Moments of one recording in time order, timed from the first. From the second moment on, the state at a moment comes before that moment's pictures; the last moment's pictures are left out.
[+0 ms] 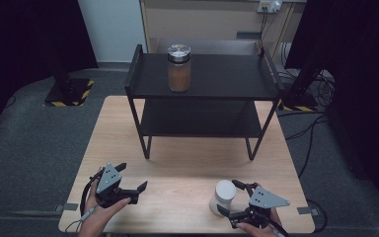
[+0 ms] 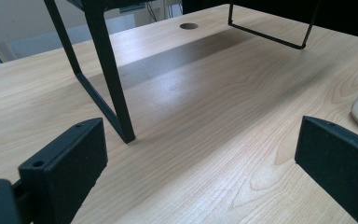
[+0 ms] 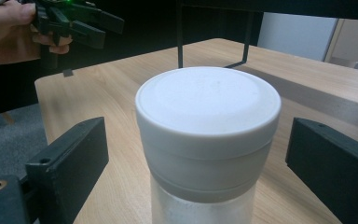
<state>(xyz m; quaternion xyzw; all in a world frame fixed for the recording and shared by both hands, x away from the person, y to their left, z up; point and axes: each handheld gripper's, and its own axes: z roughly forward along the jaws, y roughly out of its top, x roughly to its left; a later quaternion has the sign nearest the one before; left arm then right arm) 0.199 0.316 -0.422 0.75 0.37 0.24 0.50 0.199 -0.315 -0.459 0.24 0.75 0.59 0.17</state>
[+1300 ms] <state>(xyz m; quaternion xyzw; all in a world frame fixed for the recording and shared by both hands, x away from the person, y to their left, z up) 0.199 0.316 -0.422 0.75 0.37 0.24 0.49 0.201 -0.312 -0.464 0.24 0.74 0.60 0.17</state>
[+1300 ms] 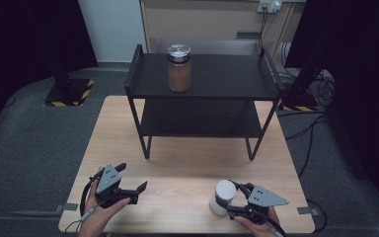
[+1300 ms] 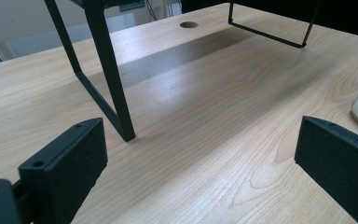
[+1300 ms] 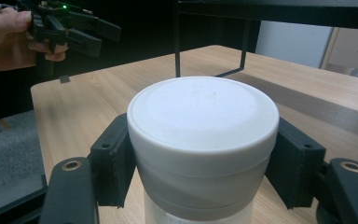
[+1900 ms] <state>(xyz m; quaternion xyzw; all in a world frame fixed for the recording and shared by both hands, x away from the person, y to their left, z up) 0.198 0.316 -0.419 0.75 0.36 0.25 0.50 0.195 -0.324 -0.460 0.26 0.72 0.62 0.18</state>
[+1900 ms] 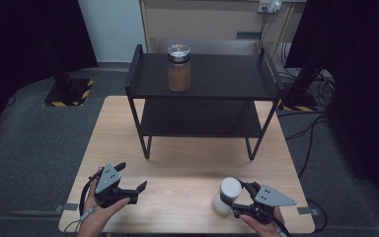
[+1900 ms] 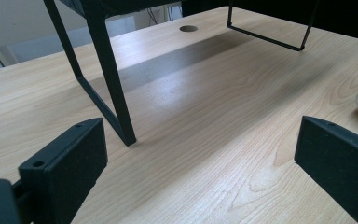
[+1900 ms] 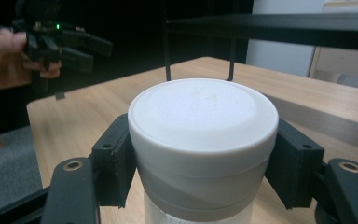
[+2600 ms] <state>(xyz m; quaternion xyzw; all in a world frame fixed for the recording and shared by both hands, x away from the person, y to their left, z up) 0.197 0.315 -0.417 0.75 0.36 0.24 0.50 0.189 -0.342 -0.432 0.25 0.69 0.65 0.19</state>
